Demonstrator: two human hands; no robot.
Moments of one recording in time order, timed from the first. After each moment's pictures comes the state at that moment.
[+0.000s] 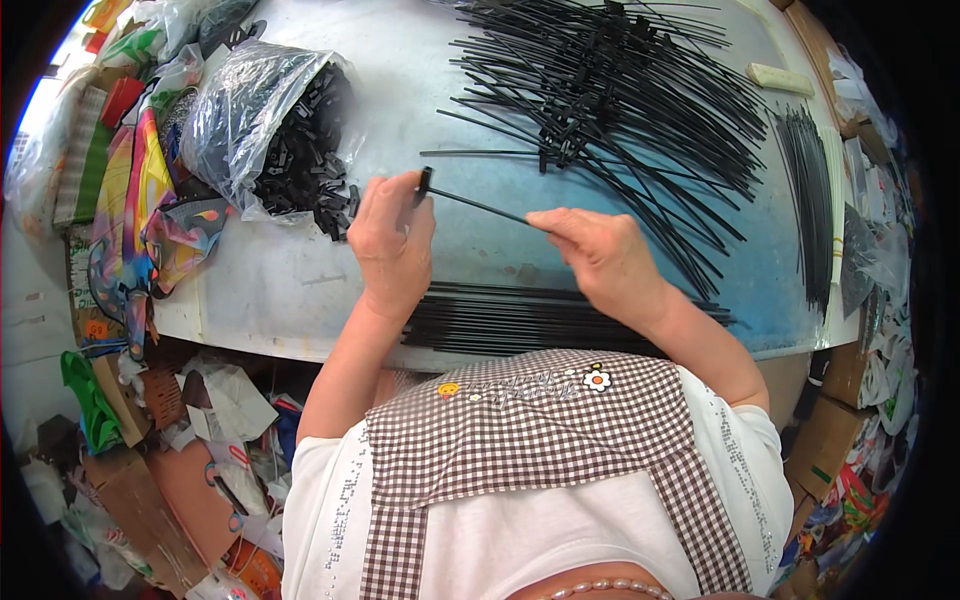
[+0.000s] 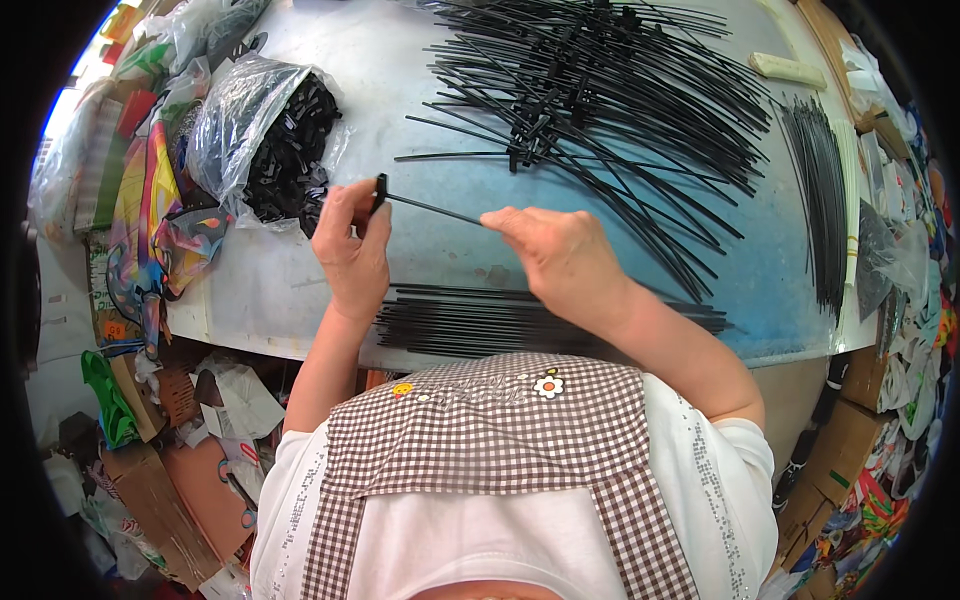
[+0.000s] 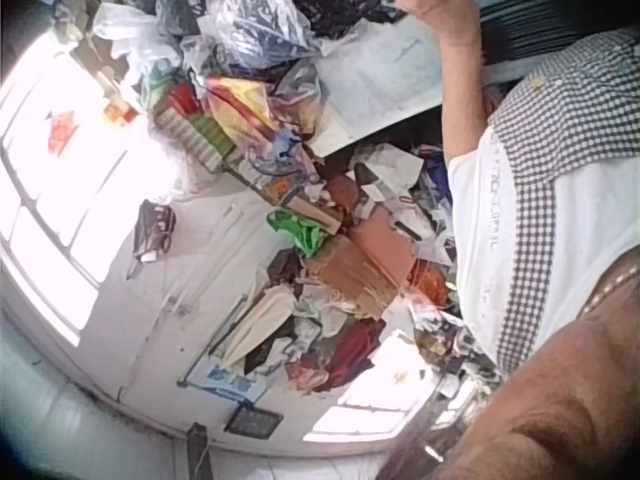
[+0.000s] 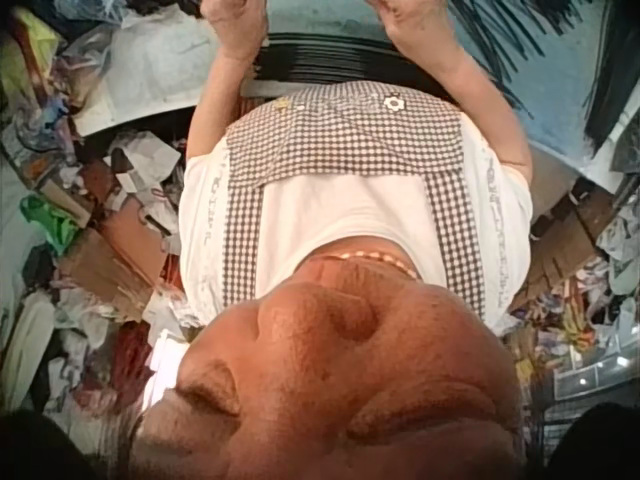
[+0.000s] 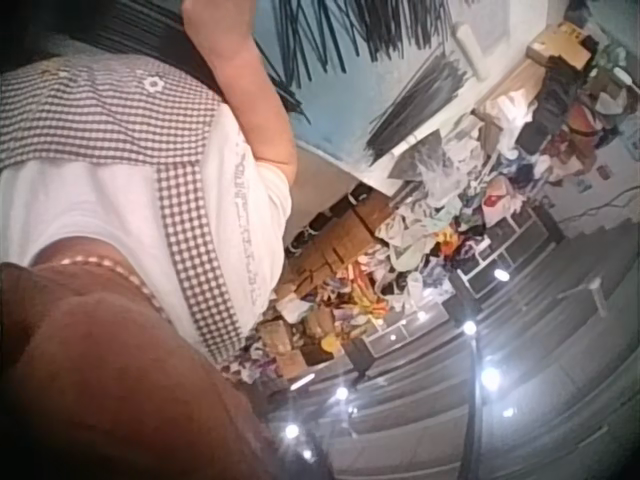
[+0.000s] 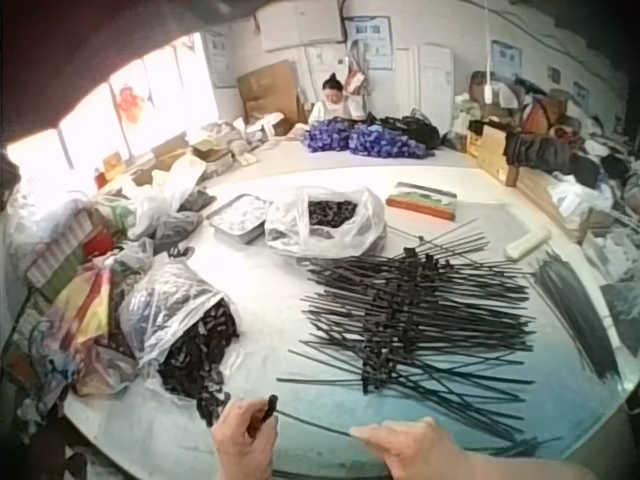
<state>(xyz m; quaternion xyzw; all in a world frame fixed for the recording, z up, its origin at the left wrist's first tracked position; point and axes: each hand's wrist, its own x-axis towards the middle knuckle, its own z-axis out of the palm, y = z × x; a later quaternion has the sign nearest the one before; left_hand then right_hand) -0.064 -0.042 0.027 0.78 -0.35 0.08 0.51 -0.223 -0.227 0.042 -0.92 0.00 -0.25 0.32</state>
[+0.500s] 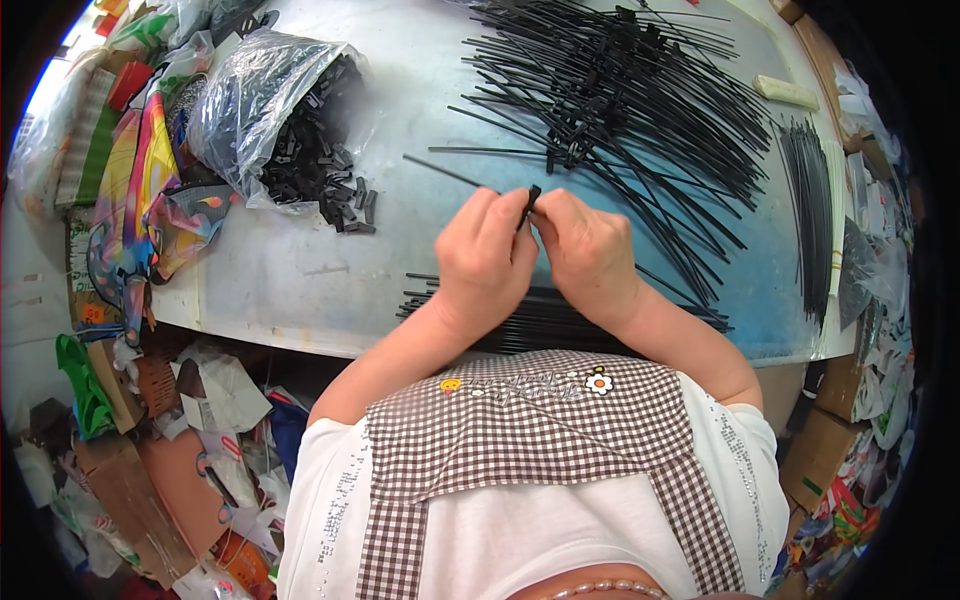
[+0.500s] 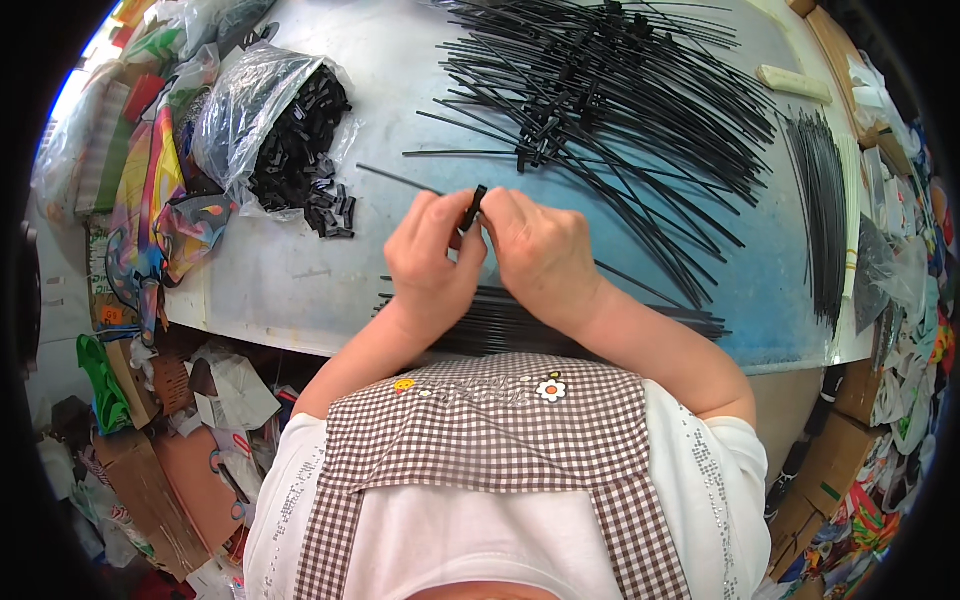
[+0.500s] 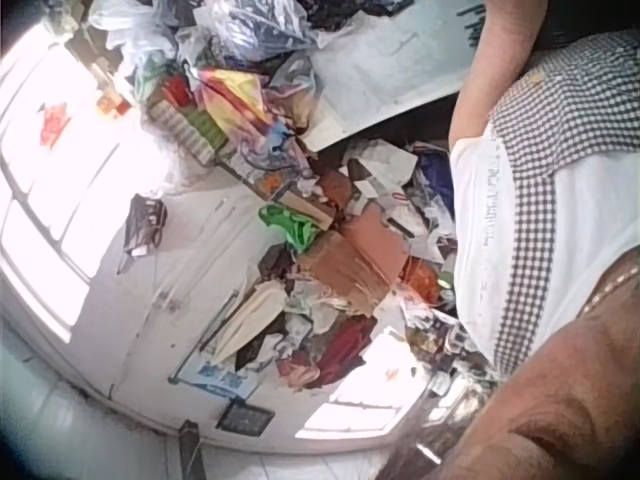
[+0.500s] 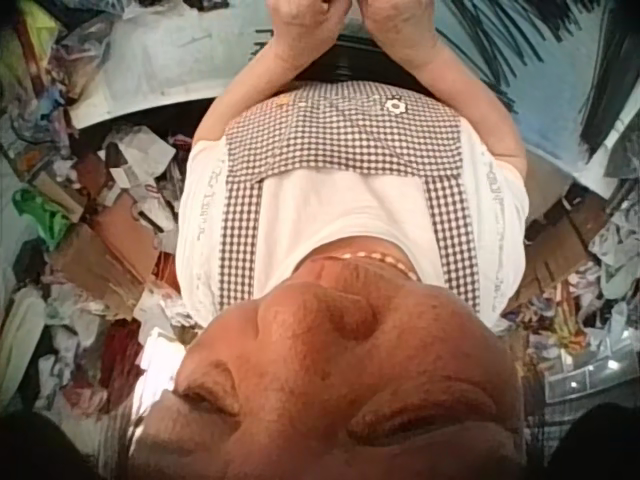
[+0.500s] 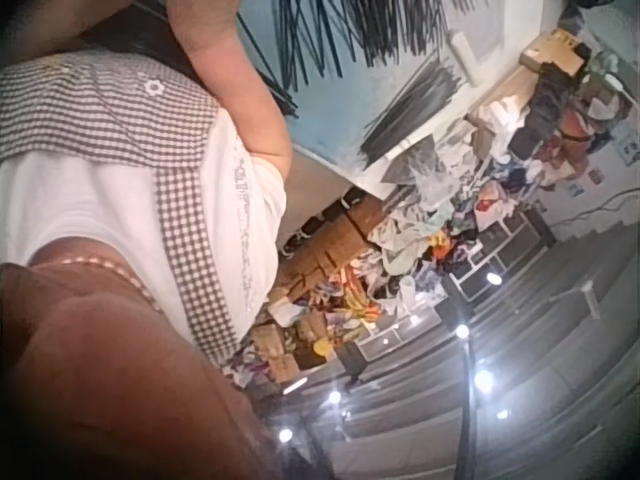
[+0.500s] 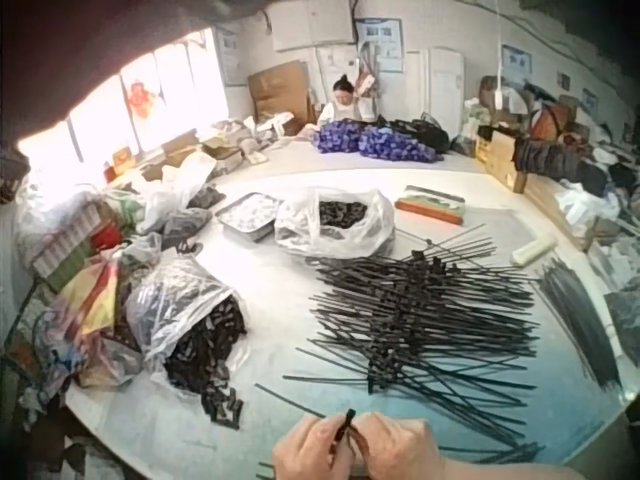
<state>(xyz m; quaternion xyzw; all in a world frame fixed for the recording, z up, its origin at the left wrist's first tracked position) -0.108 -0.079 0.035 0.76 -0.43 0.10 0.49 -0.205 -0.210 0.045 -0.92 0.04 -0.27 0.26</state>
